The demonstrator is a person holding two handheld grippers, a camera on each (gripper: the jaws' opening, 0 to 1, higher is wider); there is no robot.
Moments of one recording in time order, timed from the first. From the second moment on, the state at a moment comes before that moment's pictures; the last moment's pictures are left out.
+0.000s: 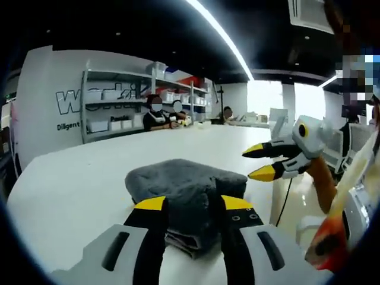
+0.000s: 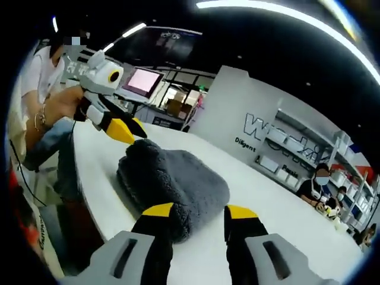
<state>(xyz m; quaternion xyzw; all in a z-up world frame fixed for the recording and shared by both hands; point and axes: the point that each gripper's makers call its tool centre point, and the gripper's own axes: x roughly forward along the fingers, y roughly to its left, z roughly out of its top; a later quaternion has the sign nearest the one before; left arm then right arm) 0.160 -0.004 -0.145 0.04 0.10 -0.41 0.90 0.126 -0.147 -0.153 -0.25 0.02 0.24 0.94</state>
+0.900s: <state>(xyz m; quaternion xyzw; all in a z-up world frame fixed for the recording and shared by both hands) 0.160 -0.015 -0.160 0.11 0.11 -0.41 0.90 0.140 -0.143 -0.192 -0.27 0.05 0.15 0.95</state>
